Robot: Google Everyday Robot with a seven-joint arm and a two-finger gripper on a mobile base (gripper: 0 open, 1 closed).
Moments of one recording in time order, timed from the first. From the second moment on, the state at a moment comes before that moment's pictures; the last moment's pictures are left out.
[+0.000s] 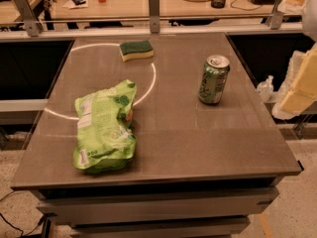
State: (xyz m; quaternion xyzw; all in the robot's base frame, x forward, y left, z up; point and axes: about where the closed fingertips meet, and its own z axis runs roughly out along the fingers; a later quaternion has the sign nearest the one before) arm 0.428 -0.197 1.033 -0.60 0.76 -0.09 0.23
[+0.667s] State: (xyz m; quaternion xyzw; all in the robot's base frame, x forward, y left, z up) arm 0.448 -0.178 1.045 -0.60 0.75 -0.07 0.26
